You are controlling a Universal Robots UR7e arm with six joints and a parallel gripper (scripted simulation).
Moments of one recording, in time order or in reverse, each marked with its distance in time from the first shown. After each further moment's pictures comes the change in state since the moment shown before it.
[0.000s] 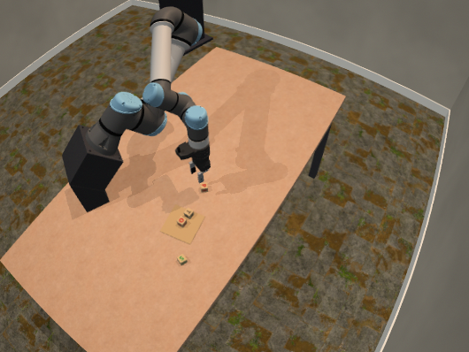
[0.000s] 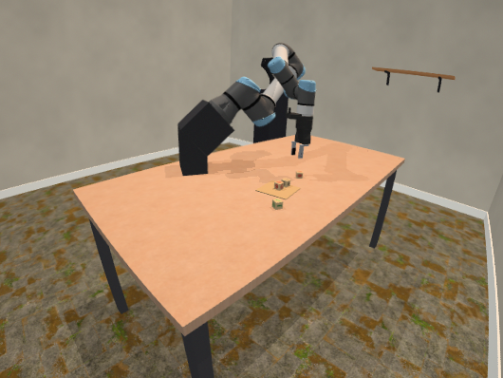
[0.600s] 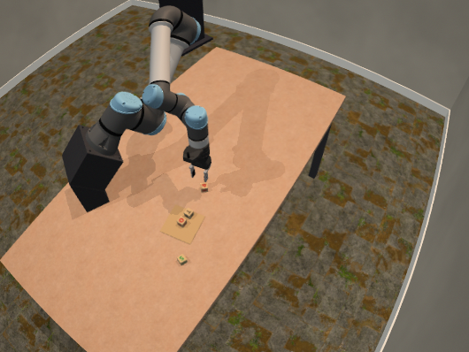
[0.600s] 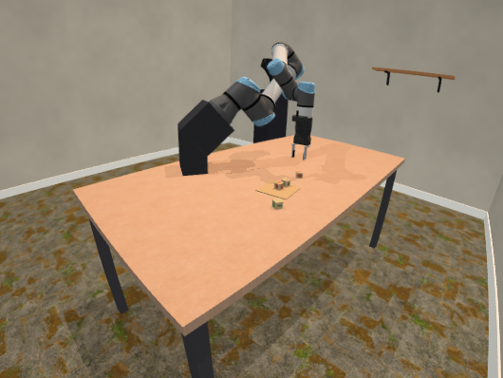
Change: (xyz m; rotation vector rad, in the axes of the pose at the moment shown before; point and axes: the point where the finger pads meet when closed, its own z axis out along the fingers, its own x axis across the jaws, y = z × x) arm -0.005 0.008 0.008 -0.002 -0.001 -0.550
